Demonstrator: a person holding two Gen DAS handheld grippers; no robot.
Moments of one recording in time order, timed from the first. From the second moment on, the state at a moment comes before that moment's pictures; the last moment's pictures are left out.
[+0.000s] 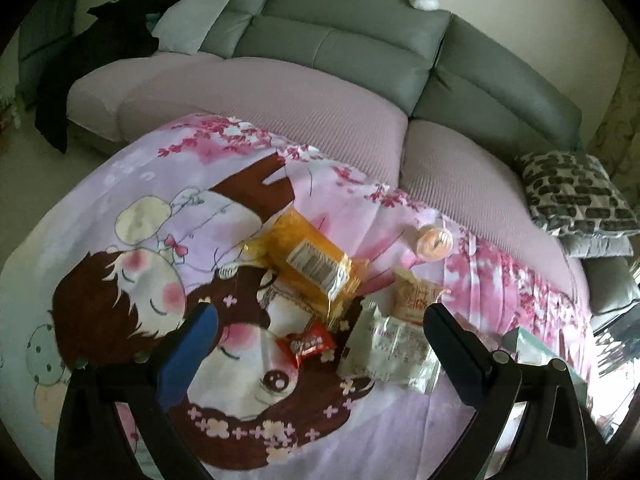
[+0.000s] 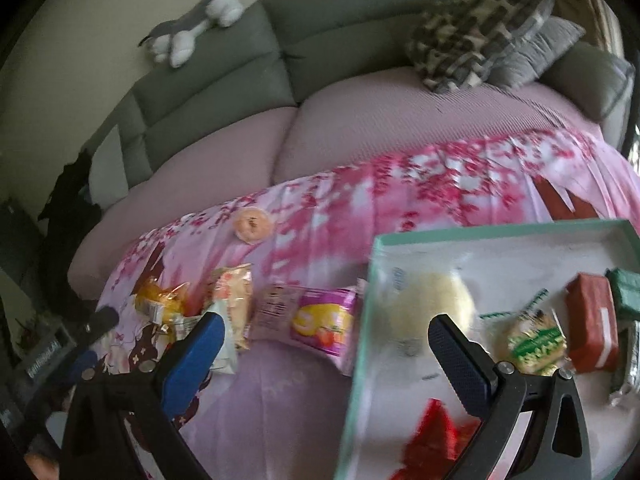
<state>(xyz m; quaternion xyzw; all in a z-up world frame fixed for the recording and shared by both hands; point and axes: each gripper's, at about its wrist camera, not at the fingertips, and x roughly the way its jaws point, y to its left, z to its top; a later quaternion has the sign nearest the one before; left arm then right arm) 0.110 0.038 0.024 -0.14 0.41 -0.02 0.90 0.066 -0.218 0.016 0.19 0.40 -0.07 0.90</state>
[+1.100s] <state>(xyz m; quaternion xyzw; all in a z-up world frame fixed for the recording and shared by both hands) 0.138 0.095 -0.010 -0.17 0.45 0.06 0.88 0.127 -0.109 -0.023 0.09 0.46 0.01 0.88</state>
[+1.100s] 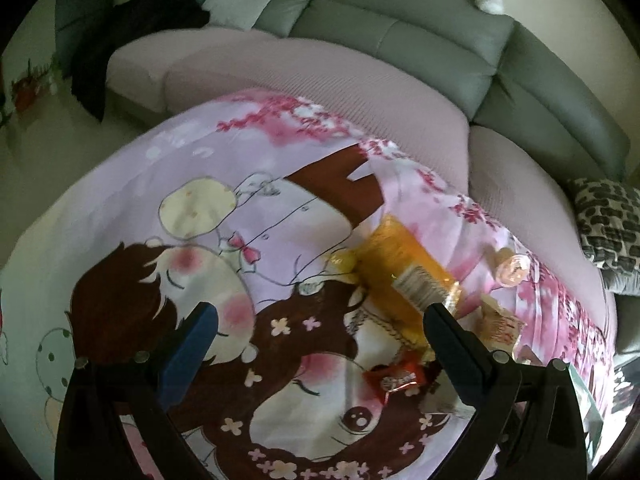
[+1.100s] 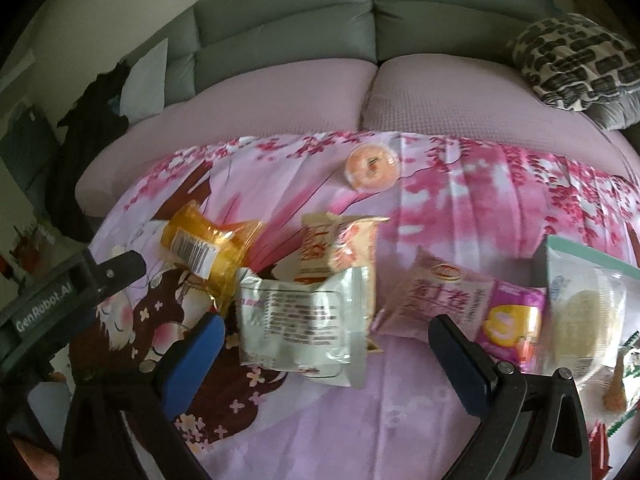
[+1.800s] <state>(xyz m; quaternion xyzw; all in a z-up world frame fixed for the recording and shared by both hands) 0.143 0.097 -0.045 -0.15 0.52 0.09 0.83 0.143 -0.085 -0.052 0.05 0.49 -0.01 0.87</state>
